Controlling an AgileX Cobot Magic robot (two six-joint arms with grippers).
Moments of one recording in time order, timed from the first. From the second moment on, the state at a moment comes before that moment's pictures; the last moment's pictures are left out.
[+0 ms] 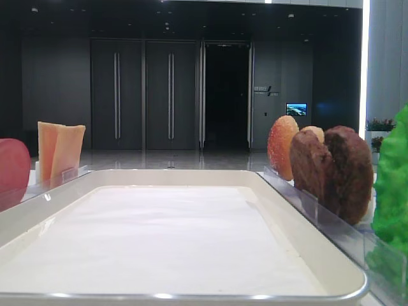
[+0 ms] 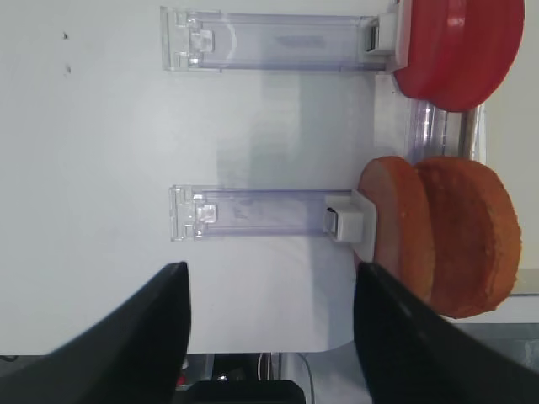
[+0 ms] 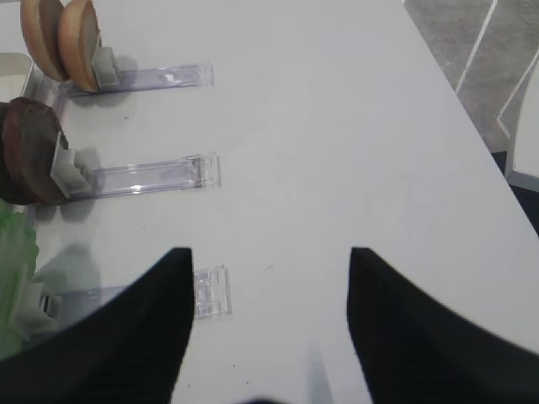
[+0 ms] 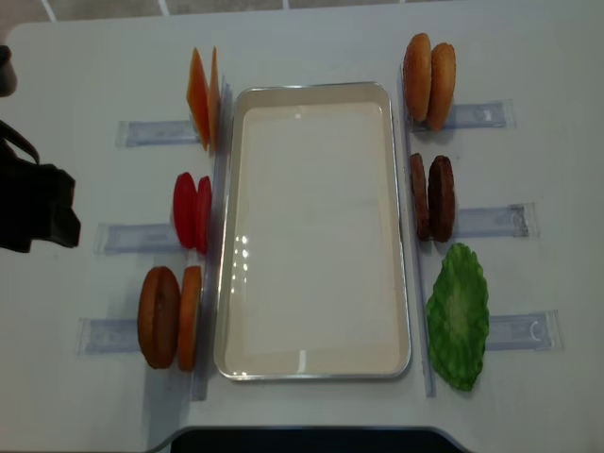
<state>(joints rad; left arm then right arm) 0.01 1.18 -0.98 -0.01 1.23 -0.03 -0.10 -0.01 -0.50 0.05 1.14 -0.04</state>
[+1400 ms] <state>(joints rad) -0.25 1.19 -0.95 0.03 1.23 -0.22 -0.10 -0.01 -0.50 0.05 1.14 -0.04</state>
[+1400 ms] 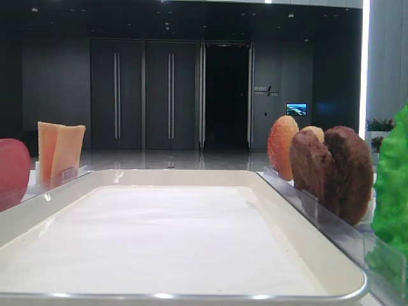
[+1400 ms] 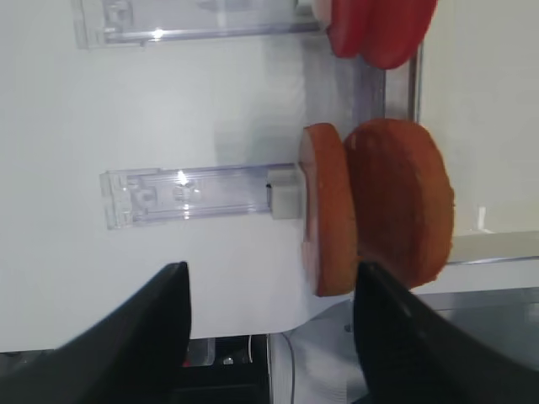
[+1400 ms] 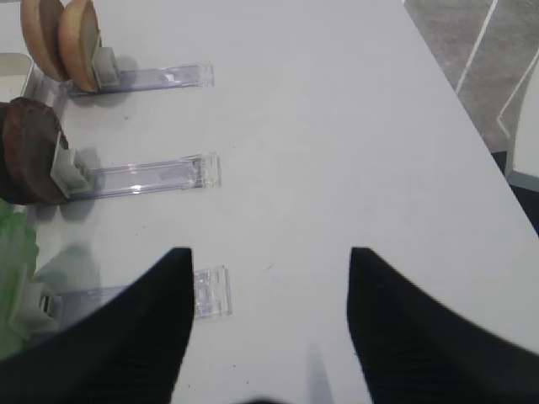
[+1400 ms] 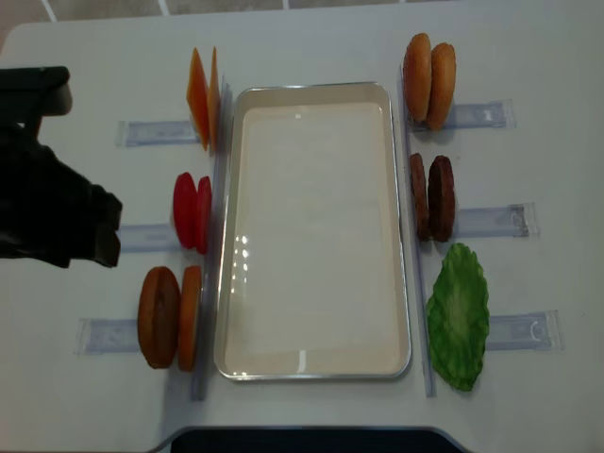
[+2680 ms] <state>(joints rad) -0.62 1.36 -0.95 0.08 1.19 -0.58 -0.10 -0.01 -0.50 0.05 1.14 -0.04</state>
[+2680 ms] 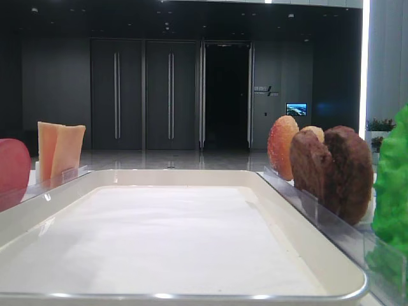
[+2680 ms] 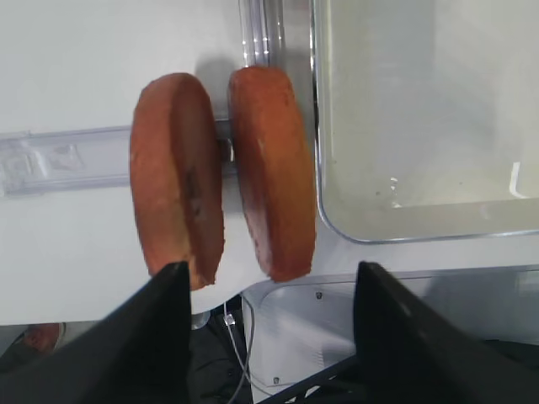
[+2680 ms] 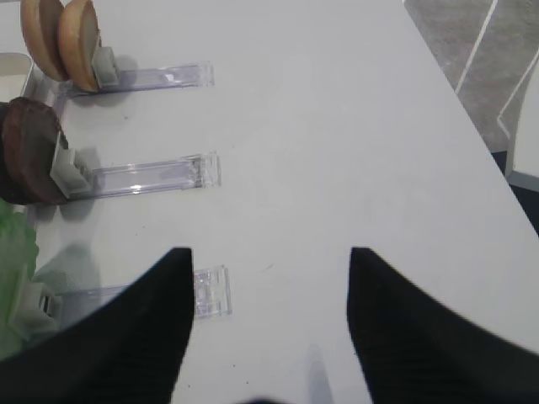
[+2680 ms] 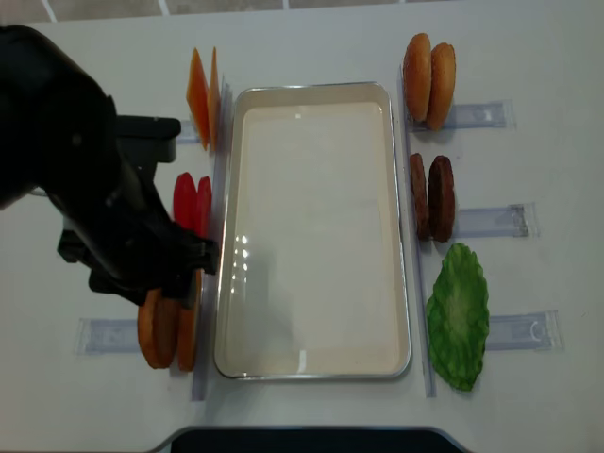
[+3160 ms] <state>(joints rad) -0.62 1.47 -0.95 0.08 1.14 -0.58 -0.10 -0.01 -0.50 0.05 1.14 -0.04</state>
